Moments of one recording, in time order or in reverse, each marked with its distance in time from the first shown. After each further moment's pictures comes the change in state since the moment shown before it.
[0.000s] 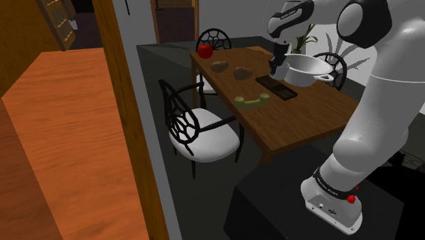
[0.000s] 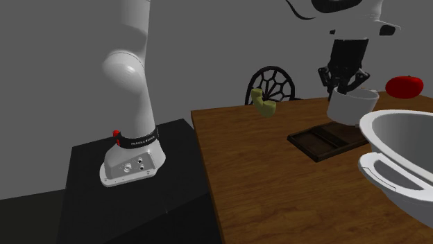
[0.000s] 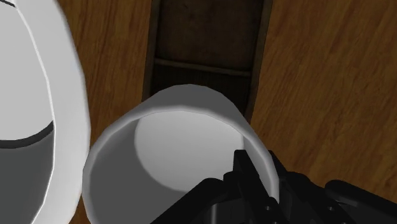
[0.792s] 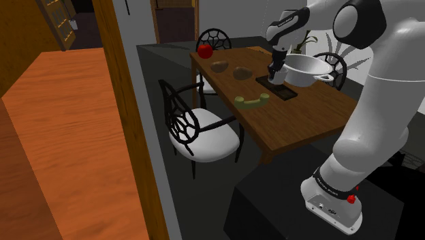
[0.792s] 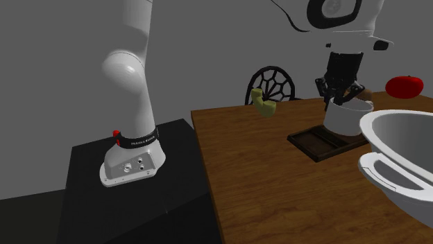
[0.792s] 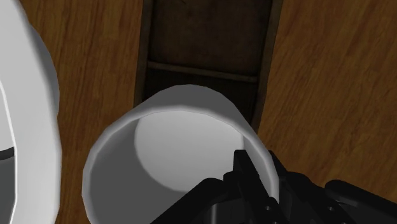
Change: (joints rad) arm -0.004 0.029 0.004 -0.049 0.014 0.076 -0.008
